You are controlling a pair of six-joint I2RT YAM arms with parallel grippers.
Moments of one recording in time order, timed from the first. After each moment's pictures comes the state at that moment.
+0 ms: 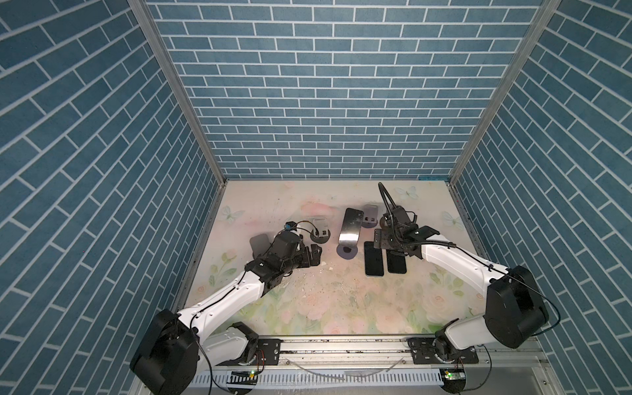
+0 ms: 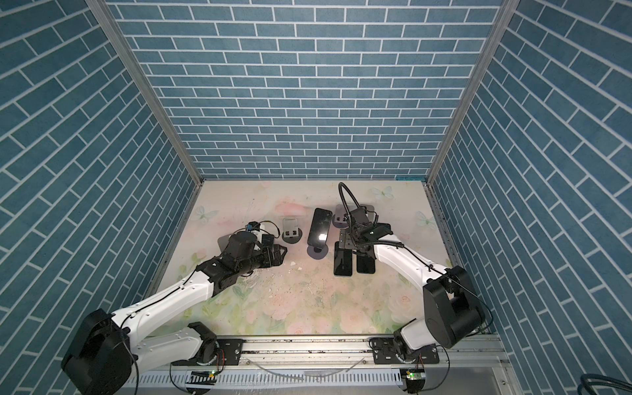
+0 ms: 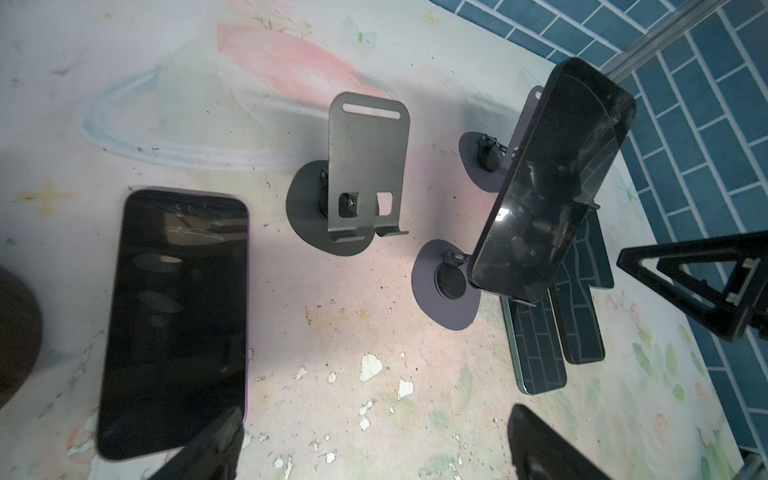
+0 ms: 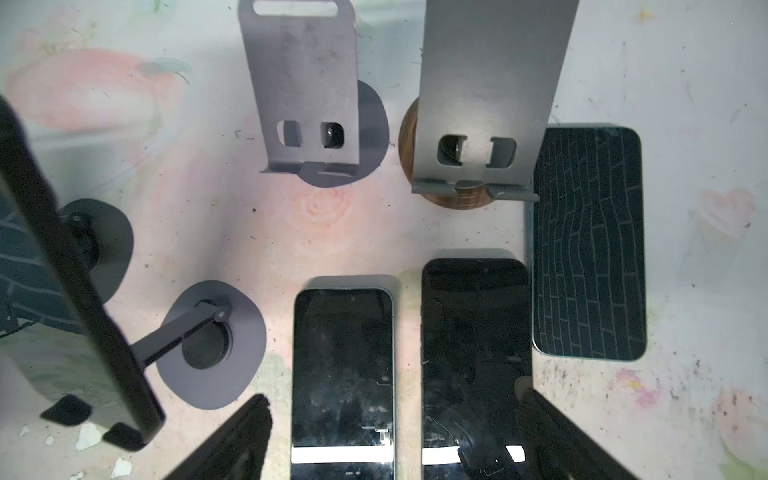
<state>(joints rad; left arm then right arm) -0.58 1.14 0.61 -0.14 0.03 -0.60 0.58 1.46 1.01 -0.53 0.22 0.50</state>
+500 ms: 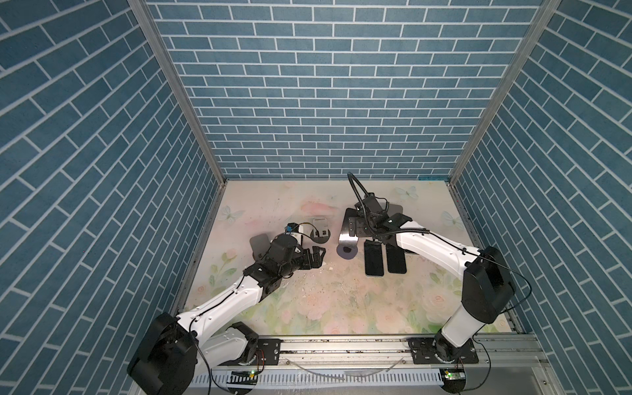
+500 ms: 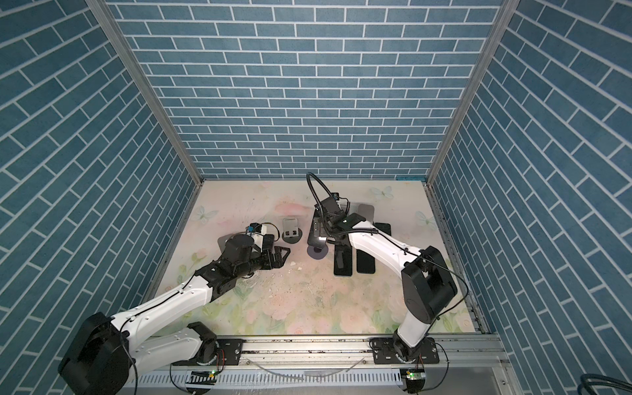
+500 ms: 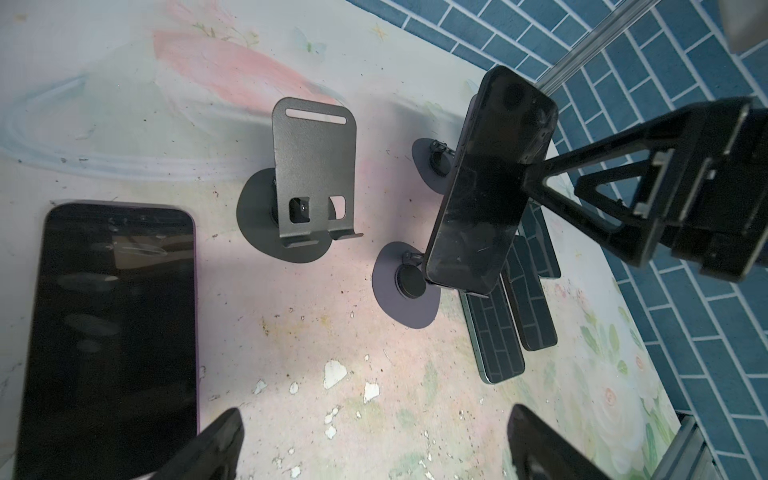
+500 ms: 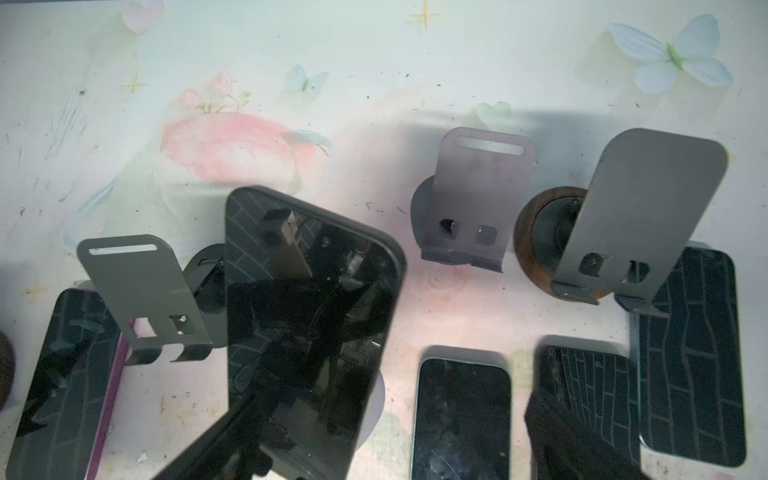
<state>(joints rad) -0.58 1.10 0.55 -0.04 0.11 -0.58 0.74 1.69 1.31 -0.54 0.32 0.52</state>
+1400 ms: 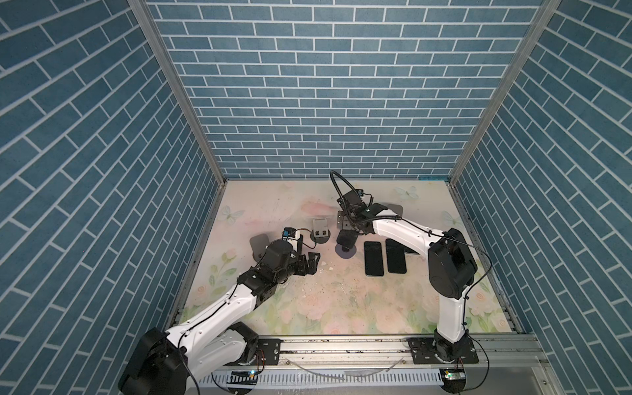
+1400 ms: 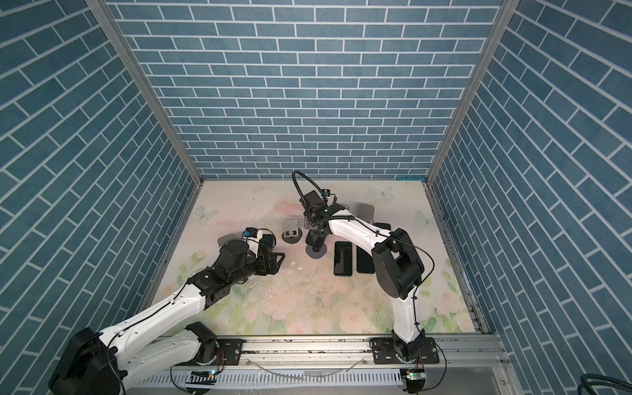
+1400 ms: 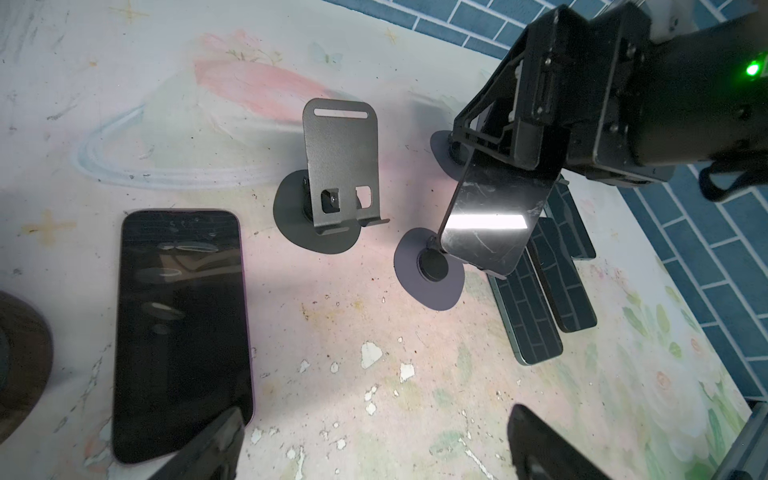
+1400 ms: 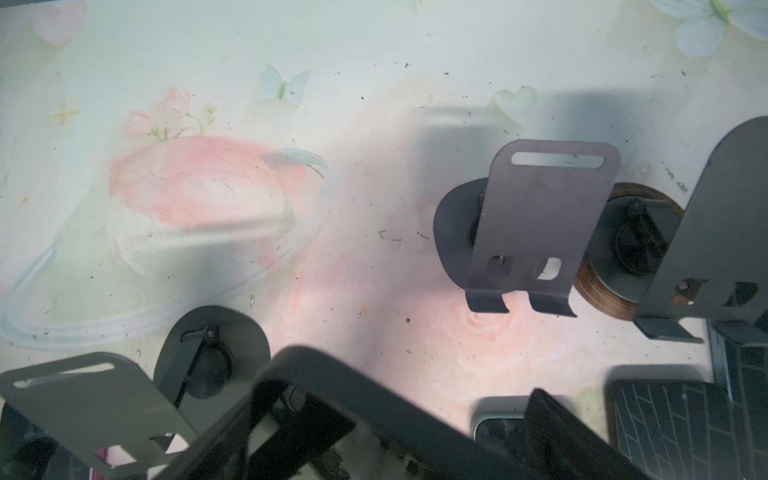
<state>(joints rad) -0.58 1.01 0.50 -0.09 0.05 -0.48 0.76 1.96 1.58 -0.64 0.38 0.66</state>
